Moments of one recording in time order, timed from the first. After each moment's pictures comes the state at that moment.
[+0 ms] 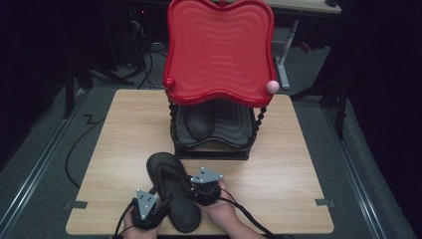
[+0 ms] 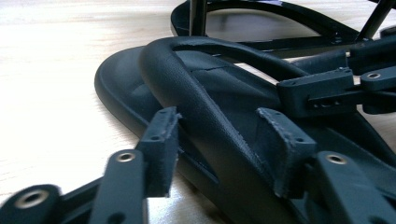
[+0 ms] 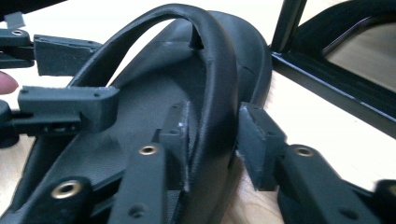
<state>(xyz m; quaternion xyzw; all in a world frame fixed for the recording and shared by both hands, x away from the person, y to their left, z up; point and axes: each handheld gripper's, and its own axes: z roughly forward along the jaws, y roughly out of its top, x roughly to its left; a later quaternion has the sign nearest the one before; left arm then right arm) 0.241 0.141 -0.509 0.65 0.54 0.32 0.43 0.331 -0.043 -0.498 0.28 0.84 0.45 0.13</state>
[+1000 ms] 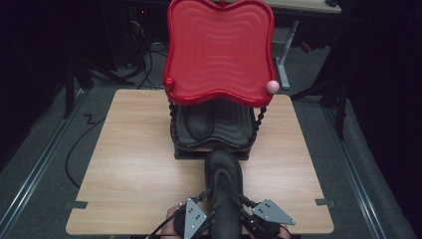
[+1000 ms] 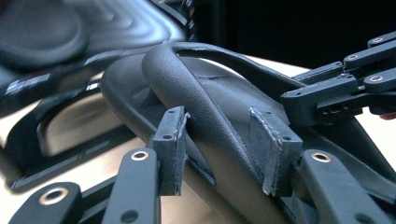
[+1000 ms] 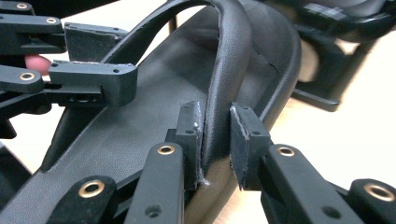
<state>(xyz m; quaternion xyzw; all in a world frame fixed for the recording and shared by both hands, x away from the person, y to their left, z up) 0.226 0.032 -0.470 0.71 0.32 0.32 0.54 0.236 -0.184 -0.456 0.37 0.76 0.48 0.25</state>
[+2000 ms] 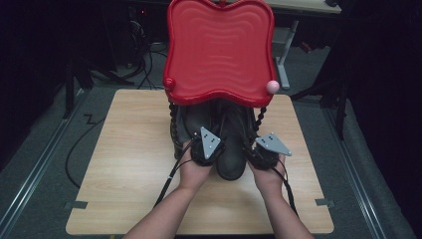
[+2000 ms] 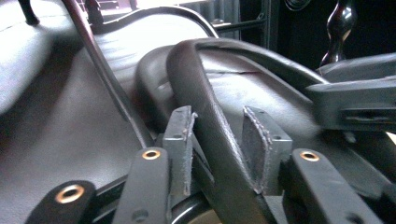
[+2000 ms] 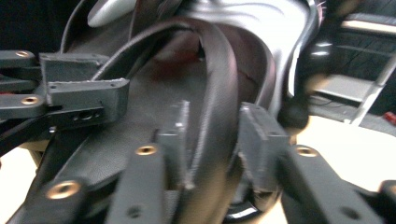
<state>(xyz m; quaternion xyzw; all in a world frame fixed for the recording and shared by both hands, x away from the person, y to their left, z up) 0.389 0.013 -0.420 0.67 0.36 0.38 0.53 0.386 -0.177 -0.407 0.40 0.68 0.50 0.35</state>
